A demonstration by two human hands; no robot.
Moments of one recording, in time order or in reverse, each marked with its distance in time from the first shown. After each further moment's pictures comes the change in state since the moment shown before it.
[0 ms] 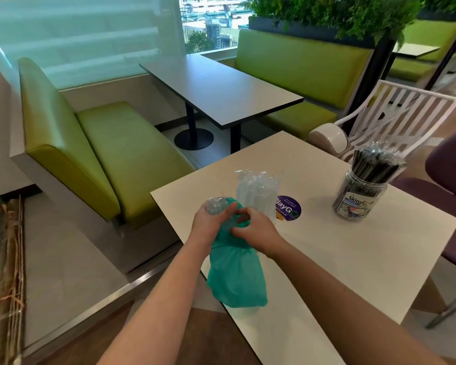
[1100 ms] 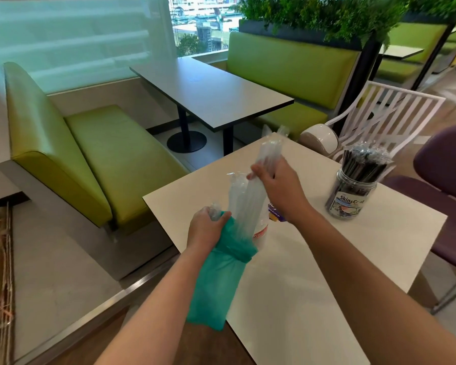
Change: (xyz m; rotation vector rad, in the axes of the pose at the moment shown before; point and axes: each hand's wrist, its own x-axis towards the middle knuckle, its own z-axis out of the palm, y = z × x) left_hand 0.026 -0.020 0.002 0.770 0.146 0.146; right_hand 0.011 -0.043 -0.076 0.067 0.396 -0.255
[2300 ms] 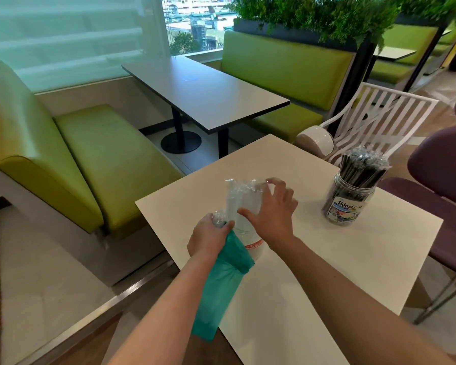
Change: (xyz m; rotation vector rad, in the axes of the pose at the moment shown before) left_hand 0.010 0.009 0.021 0.157 0.005 -0.085; right_hand 0.001 0.068 0.035 -0.690 0.105 -0.047
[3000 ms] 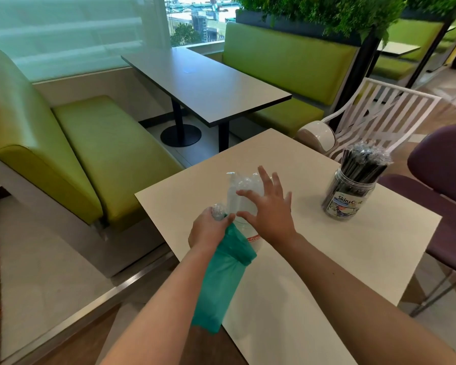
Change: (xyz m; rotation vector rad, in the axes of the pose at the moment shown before) left_hand 0.002 -0.004 0.001 -0.137 -0.072 -0.031; right_hand -0.005 0.009 0.005 -0.123 -0.113 -0.279
